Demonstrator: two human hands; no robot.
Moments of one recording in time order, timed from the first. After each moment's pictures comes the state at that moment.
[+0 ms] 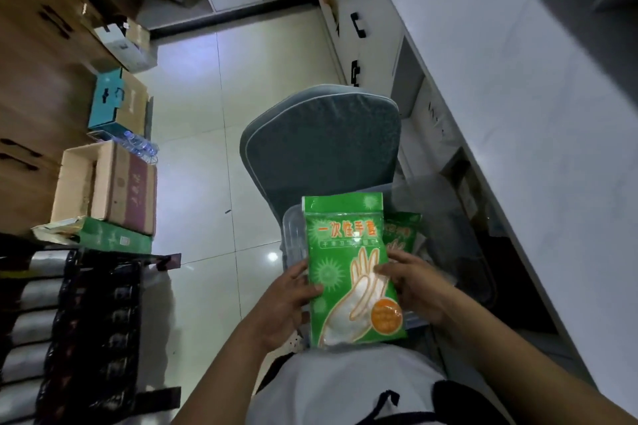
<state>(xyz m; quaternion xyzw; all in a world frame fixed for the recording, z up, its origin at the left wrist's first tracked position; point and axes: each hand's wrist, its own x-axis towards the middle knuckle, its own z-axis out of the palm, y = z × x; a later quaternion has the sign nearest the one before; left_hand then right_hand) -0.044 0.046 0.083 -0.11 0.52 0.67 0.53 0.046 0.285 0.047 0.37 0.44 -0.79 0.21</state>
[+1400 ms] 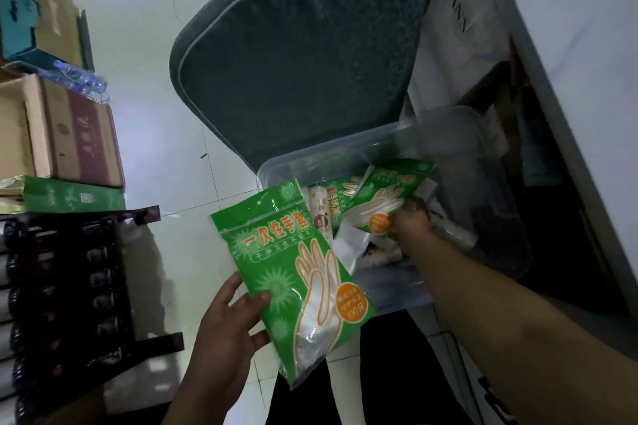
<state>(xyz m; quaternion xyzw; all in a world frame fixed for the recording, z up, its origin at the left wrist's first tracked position) -0.035 0.003 0.030 -0.27 0.60 0.65 0.37 -0.022 0.310 -0.138 0.59 0.52 -0.62 0.04</state>
